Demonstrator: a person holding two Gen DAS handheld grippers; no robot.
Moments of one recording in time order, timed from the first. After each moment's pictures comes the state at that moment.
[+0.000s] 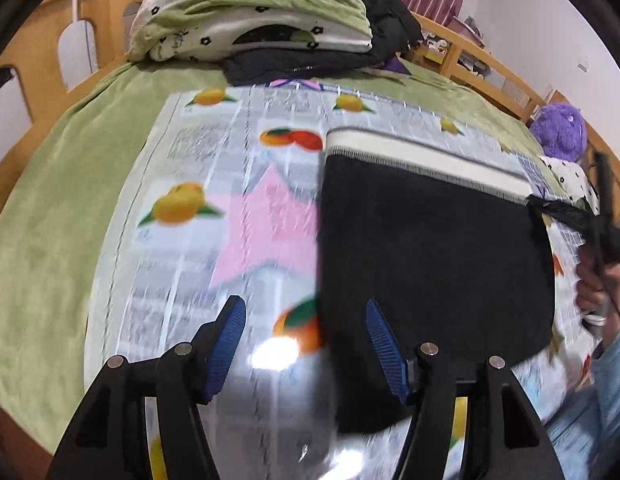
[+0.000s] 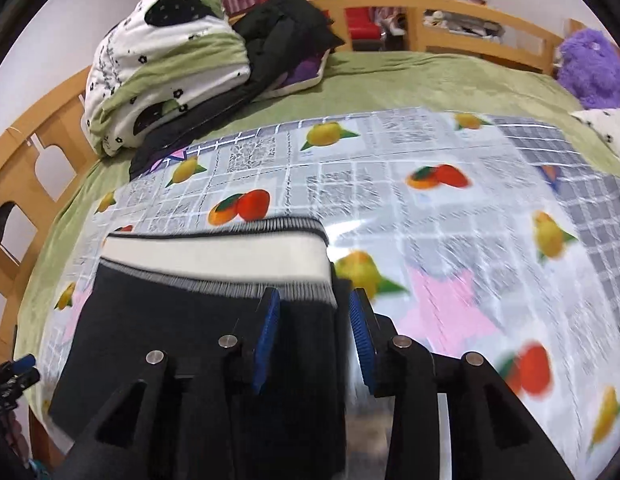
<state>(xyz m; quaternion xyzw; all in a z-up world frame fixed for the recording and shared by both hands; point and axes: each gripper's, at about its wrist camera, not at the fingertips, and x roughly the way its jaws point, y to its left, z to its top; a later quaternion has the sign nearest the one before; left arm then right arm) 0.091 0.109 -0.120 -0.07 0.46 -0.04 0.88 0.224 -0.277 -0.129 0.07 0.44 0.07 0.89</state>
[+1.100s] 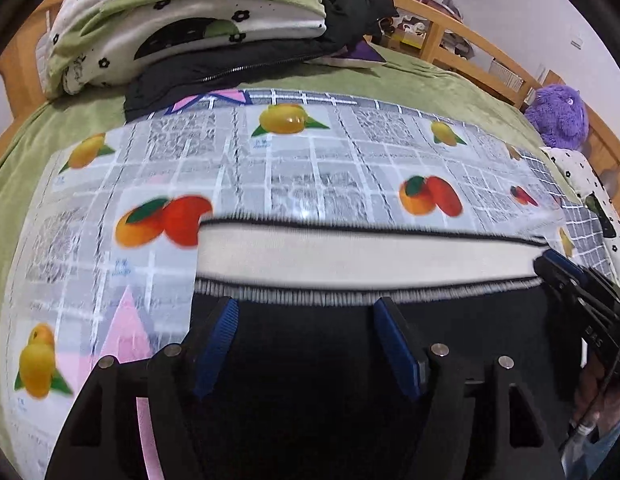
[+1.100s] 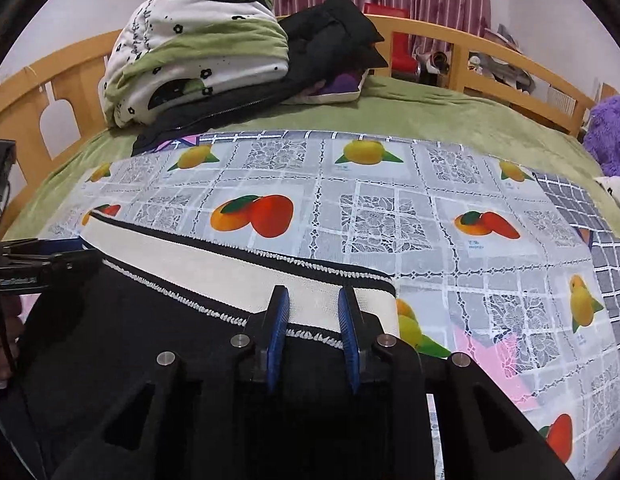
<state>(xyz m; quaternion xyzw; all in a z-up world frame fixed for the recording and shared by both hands) 0.244 0.019 -0.156 -0.05 0.48 -0.08 0.87 0.240 -0.232 -0.159 -0.03 0.39 0.09 0.92</state>
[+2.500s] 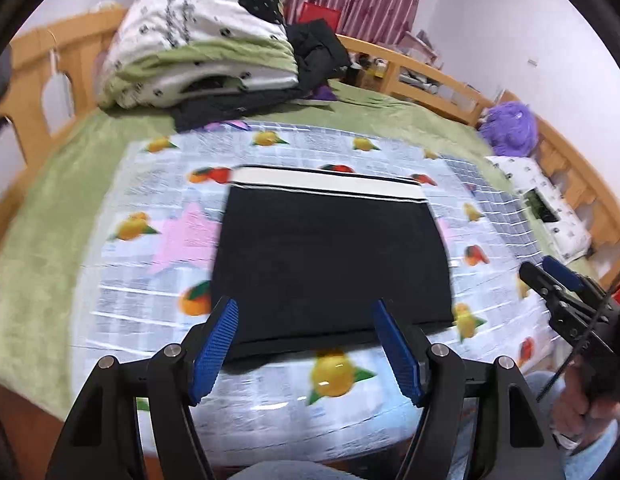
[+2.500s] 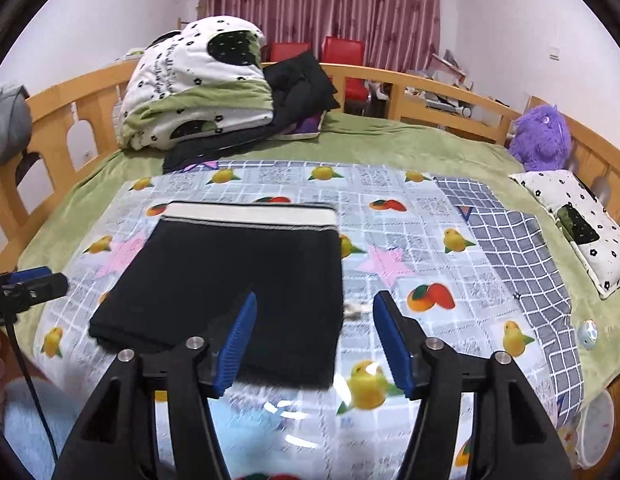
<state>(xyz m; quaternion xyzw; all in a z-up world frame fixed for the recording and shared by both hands) -0.003 0.027 -0.029 -0.06 0.42 -0.08 0.90 -0.011 -0.225 -0.026 -0.03 0.36 0.01 0.93</state>
